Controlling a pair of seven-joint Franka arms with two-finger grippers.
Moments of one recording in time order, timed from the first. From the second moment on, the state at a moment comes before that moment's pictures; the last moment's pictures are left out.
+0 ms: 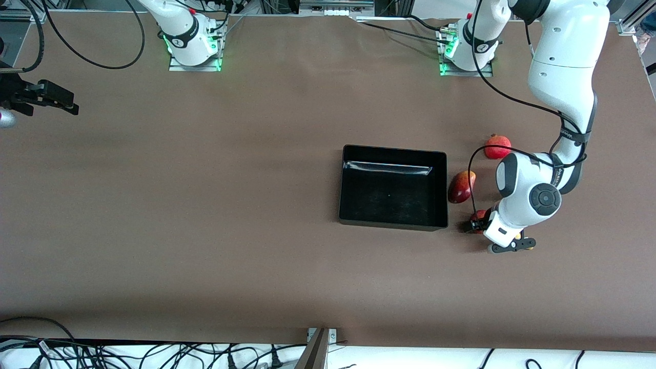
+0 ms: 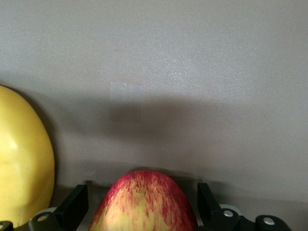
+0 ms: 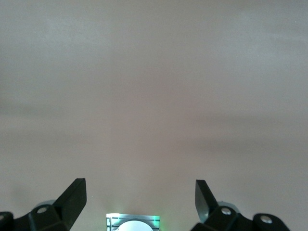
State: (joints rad) left arm -0.11 0.72 0.06 -1.73 -0.06 2.43 -0.22; right arm -0.09 -0.01 0.03 -1.60 -0.02 1.48 -0.10
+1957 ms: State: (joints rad) left arm -0.34 0.50 -0.01 -1.75 -0.06 2.13 -0.61; right arm -0.09 0.00 0.03 -1.60 -0.02 1.48 -0.10
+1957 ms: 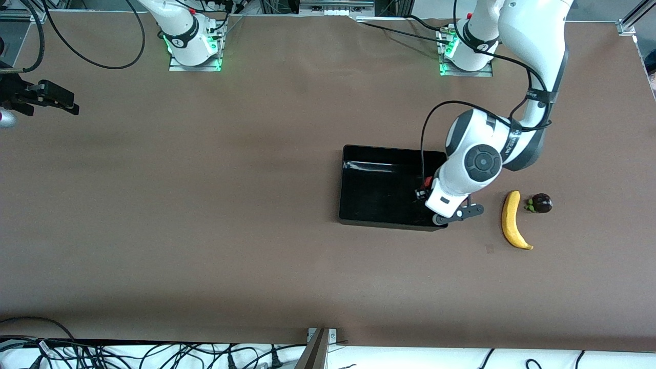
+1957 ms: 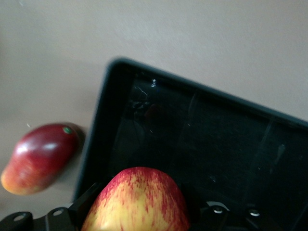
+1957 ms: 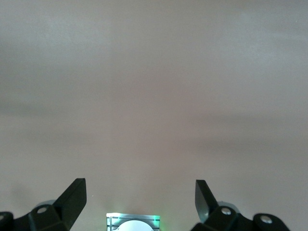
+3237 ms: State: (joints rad) left arm -0.38 0.53 -0.07 -1.76 -0.06 2.14 -0.71; right arm -0.09 0.00 0.03 -1.60 0.00 1.48 -0.10
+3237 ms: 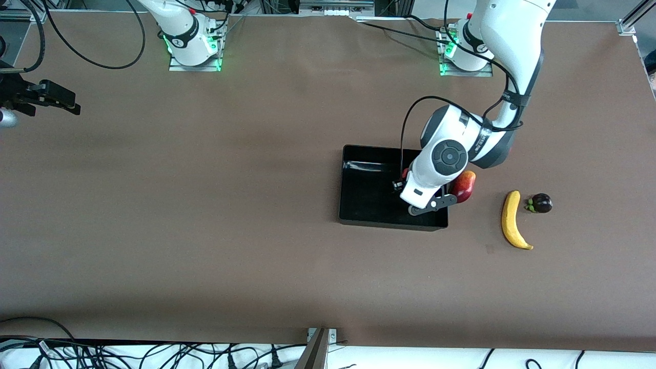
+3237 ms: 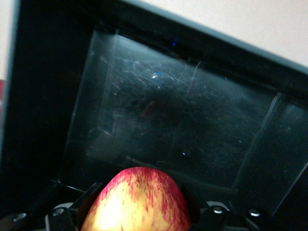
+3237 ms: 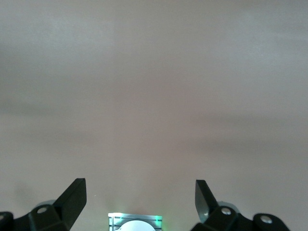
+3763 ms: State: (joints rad) left arm -0.46 0.59 -0.08 -1.76 -0.06 2.22 -0.80; right arm -0.09 0.00 0.03 -1.60 0.00 1.48 -0.10
